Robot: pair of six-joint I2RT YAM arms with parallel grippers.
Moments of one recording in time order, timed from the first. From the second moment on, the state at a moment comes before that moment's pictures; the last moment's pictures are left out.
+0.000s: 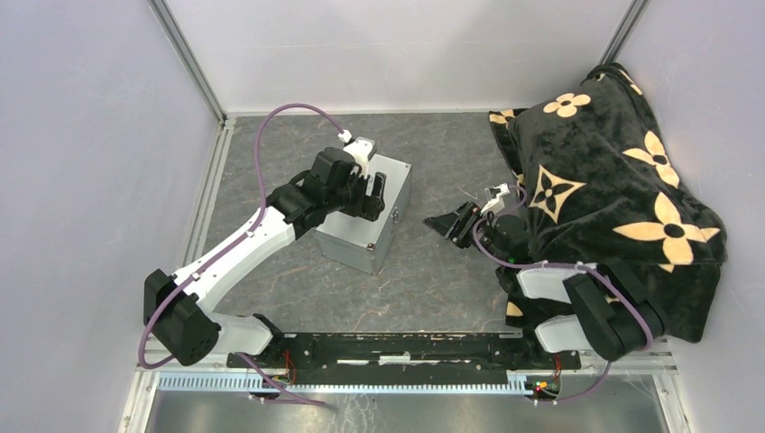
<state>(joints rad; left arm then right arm) -0.66 1.32 1.19 -0.53 -0.05 -0.21 0.42 1.32 0.28 0.86 -0.33 0.94</state>
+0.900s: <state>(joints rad) -0.67 1.32 1.07 -0.40 -0.18 -0.19 0.55 1.88 0.39 1.46 -0.27 1.45</state>
